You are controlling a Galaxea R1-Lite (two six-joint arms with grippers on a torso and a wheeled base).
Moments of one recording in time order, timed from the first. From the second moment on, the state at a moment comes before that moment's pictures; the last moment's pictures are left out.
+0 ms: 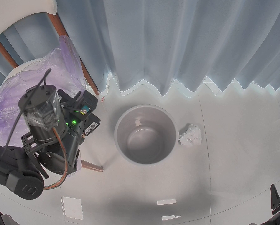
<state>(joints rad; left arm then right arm) -0.72 1.65 -0.70 -1.01 0.80 0.86 0.00 0.02 -0.02 0.00 0.00 0.00</state>
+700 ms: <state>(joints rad) -0.77 1.47 -0.42 -0.98 0.60 0.74 0.00 0.02 -0.02 0.00 0.00 0.00</state>
